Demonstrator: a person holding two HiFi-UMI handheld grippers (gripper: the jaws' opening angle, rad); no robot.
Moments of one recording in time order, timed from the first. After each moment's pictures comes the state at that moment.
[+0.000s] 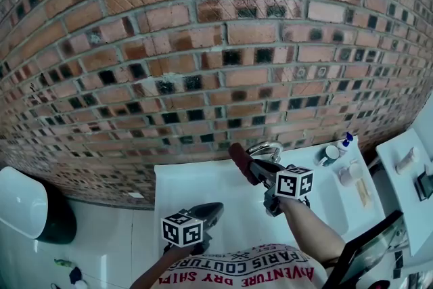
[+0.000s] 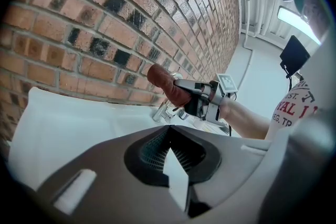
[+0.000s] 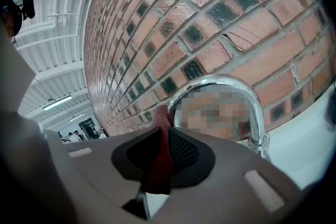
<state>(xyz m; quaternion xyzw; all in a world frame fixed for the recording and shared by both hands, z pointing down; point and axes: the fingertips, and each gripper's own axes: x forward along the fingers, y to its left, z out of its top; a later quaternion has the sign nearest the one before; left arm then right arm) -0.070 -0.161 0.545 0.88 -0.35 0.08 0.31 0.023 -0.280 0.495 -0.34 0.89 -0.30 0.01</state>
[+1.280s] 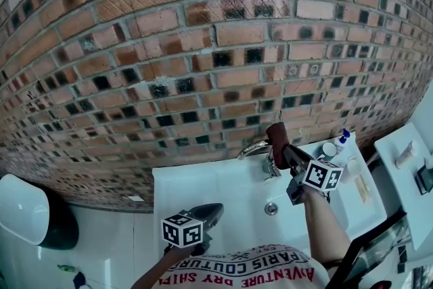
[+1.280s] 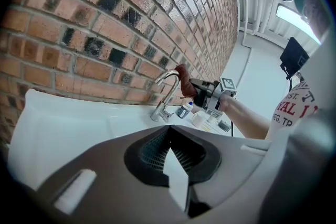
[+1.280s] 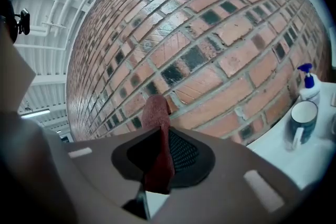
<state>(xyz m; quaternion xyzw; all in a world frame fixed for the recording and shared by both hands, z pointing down) -0.060 -0.159 0.543 0.88 -0.34 0.09 0.31 0.153 -0.304 0.462 -0.46 0.84 -0.27 0.10</state>
